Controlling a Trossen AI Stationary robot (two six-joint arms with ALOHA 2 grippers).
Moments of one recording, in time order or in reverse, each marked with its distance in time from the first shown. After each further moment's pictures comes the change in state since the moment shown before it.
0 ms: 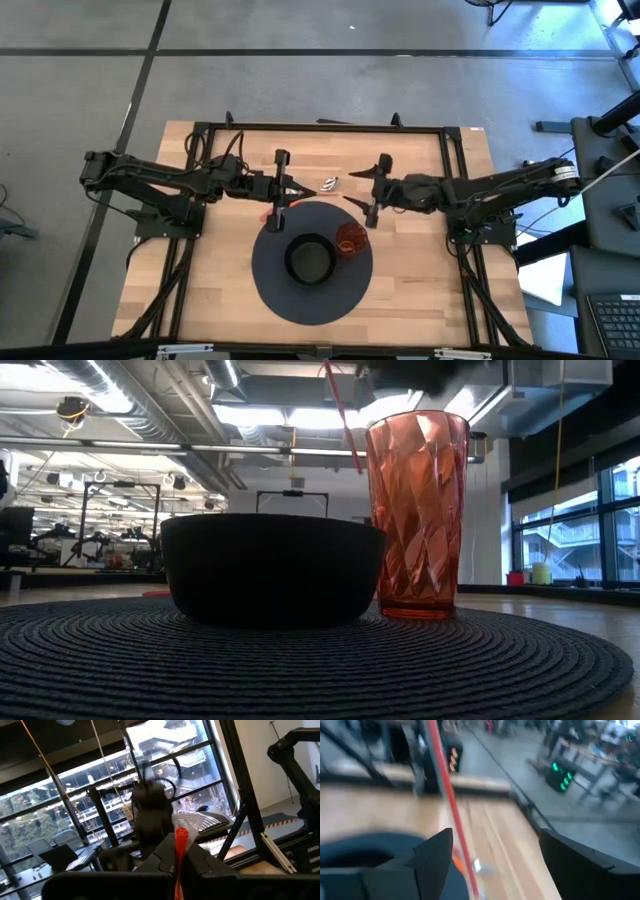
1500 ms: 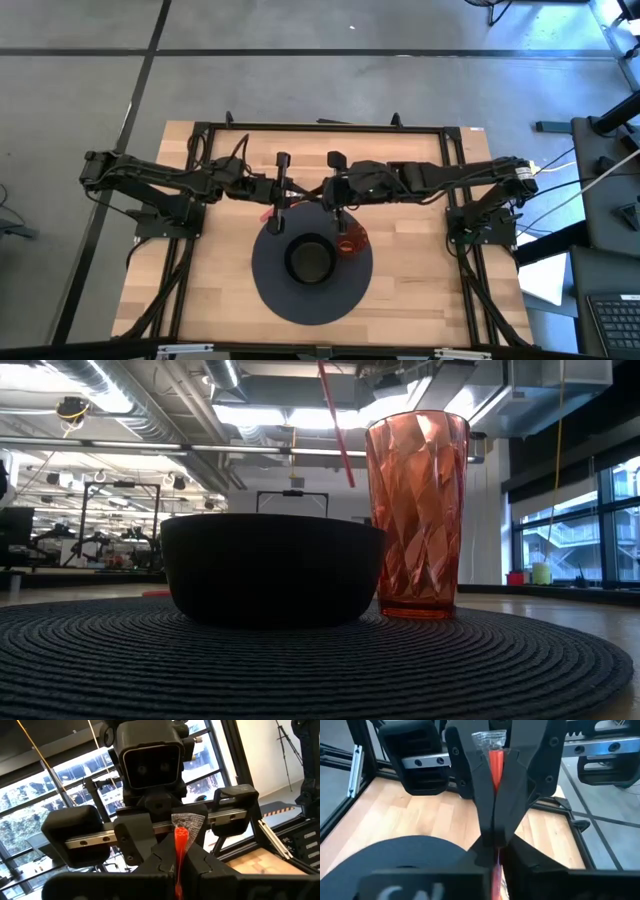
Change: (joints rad) left arm -0.006 -0.002 0.000 -0.055 -0.016 0.025; right arm 0.002 0.426 0.762 -0.544 -0.227 -0.025
